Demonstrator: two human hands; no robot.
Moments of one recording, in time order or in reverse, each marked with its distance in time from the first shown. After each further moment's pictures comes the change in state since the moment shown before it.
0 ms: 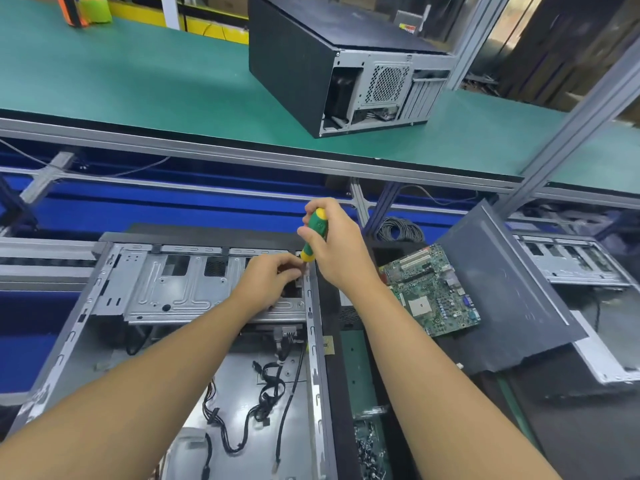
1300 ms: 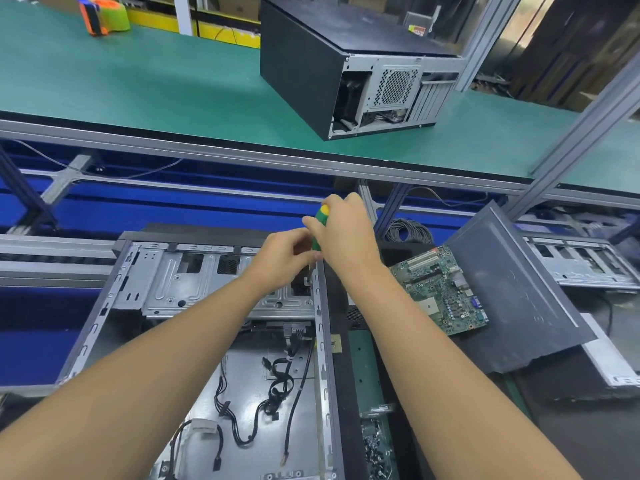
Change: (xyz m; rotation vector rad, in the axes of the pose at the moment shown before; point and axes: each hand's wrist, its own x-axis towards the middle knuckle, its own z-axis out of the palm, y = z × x) left_hand 0.011 0.029 -0.018 -0.078 0.032 0.089; right_hand 0.015 -0.029 0.001 -0.457 0.054 0.135
